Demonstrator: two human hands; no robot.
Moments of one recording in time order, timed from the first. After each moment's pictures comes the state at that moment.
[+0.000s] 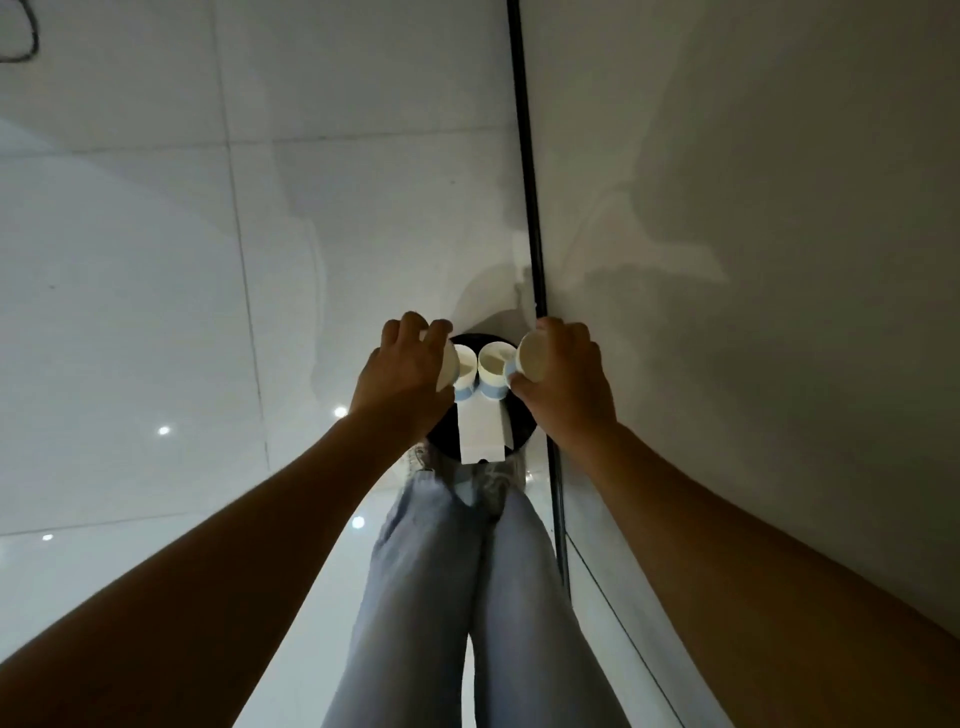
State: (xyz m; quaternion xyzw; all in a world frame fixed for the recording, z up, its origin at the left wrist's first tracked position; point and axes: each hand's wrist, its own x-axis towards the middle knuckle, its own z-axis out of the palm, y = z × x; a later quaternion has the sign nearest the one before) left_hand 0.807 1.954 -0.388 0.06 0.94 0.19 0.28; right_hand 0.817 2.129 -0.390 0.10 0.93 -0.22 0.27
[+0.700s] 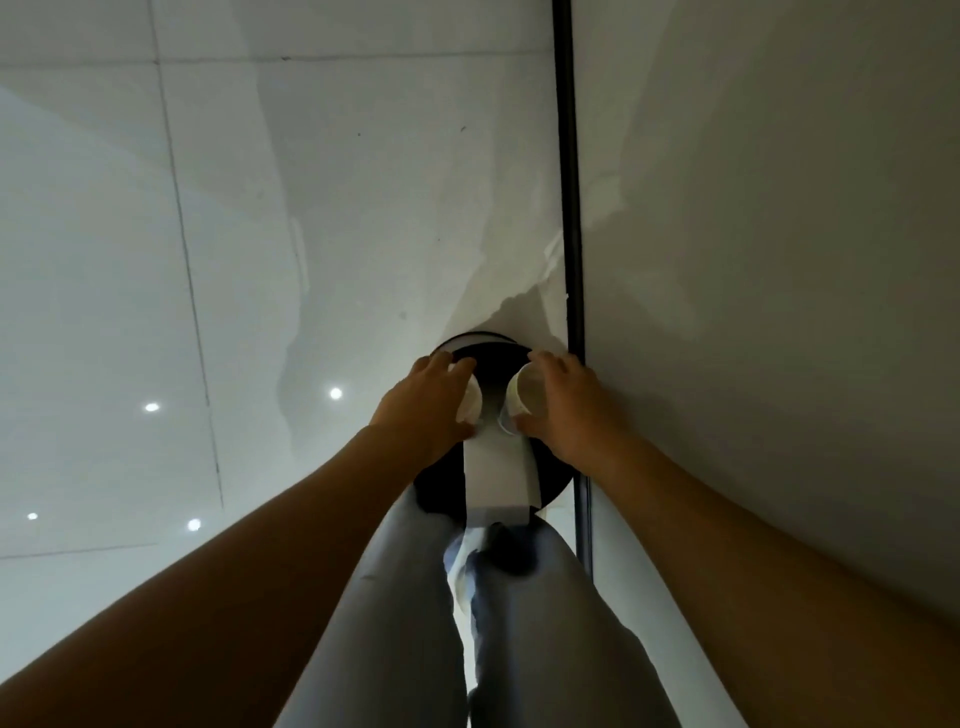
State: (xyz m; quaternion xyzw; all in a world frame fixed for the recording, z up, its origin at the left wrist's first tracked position) left_hand 0.800 1.961 -0.583 0.10 0.88 0.17 0.43; right_hand 0.809 2.138 -0.579 0.05 0.88 -0.22 0.42
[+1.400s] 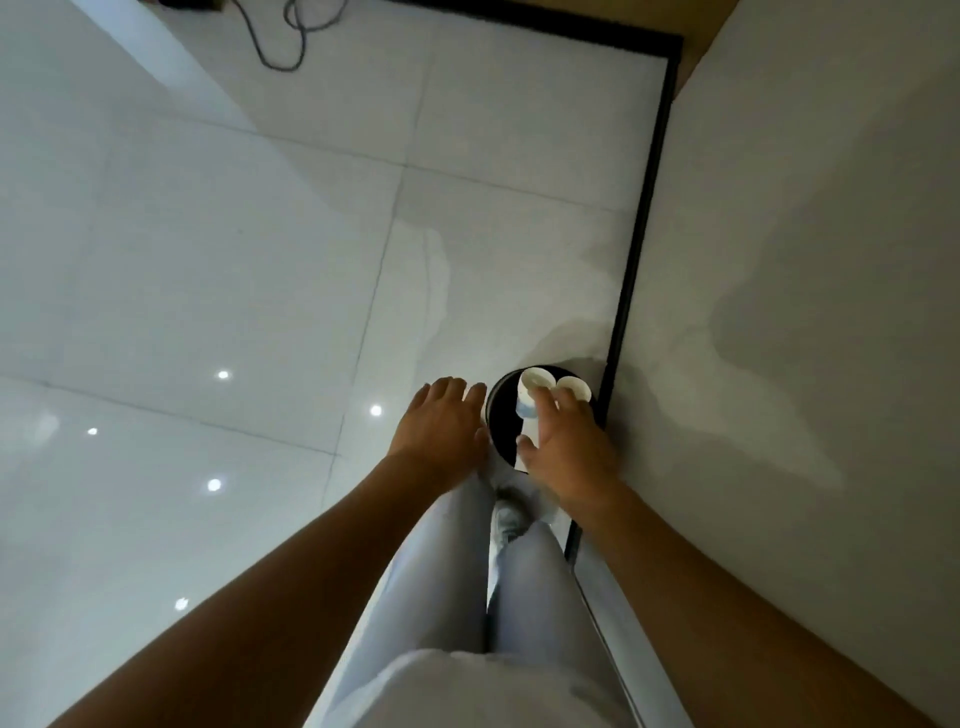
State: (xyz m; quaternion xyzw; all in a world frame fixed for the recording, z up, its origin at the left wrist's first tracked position) left_hand 0.894 1.891 -0.278 -0.02 0.94 0.14 0.32; right_hand 0.868 2.043 -0.285 -0.12 0.92 -0.13 0.34
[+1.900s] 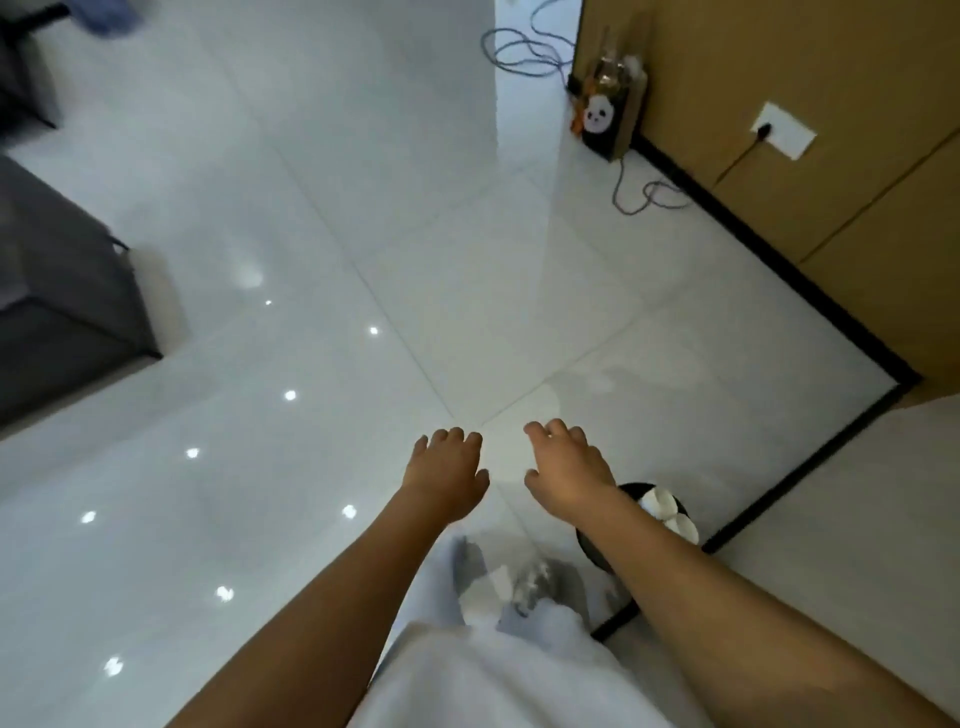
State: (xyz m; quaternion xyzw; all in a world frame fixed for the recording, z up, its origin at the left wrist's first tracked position) left_hand 1.164 1.821 -0.103 -0.40 0.86 0.18 0.25; right_hand 1.026 1.898 -0.112 -0.52 0.79 0.05 0.32
